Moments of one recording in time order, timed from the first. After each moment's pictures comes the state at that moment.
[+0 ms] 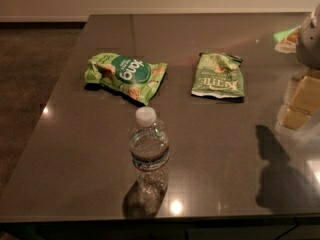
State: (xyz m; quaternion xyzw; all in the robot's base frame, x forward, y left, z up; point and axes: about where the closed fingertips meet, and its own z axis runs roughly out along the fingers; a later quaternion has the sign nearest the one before) arm 0.438 -0.217 0.976 -0.60 0.78 -0.03 0.16
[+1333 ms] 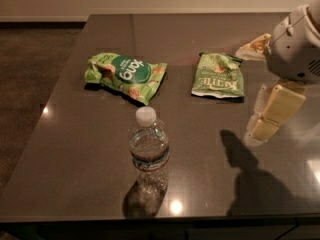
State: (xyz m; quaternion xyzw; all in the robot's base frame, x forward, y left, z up) arm 0.421 -0.148 0.973 -0.66 0.72 0.06 0.22
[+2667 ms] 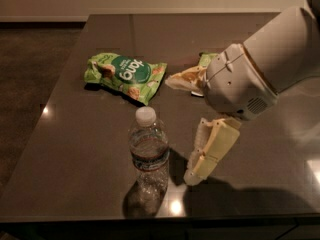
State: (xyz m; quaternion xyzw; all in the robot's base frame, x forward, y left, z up) arm 0.369 -0.028 0.953 -0.71 0.60 0.23 0.28
